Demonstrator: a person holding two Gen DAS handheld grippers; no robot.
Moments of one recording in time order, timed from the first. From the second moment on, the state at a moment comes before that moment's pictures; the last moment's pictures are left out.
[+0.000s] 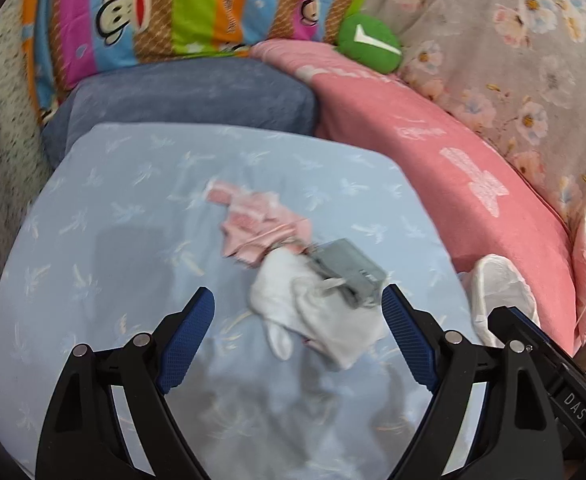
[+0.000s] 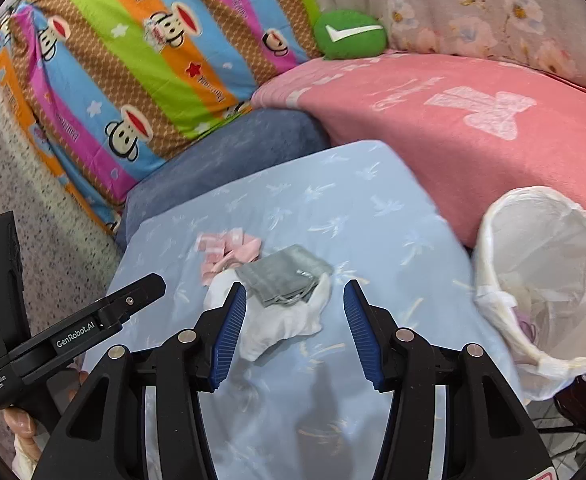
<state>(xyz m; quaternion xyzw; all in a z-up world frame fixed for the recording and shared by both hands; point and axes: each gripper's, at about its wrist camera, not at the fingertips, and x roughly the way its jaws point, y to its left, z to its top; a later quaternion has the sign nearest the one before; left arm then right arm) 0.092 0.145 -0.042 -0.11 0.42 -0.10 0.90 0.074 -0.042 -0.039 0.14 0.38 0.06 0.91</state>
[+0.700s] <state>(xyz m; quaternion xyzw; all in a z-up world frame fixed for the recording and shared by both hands) 0.110 0.191 -0.092 -0.14 0.46 -0.06 0.87 0.163 0.011 -0.124 0.11 0.46 0.07 0.88</state>
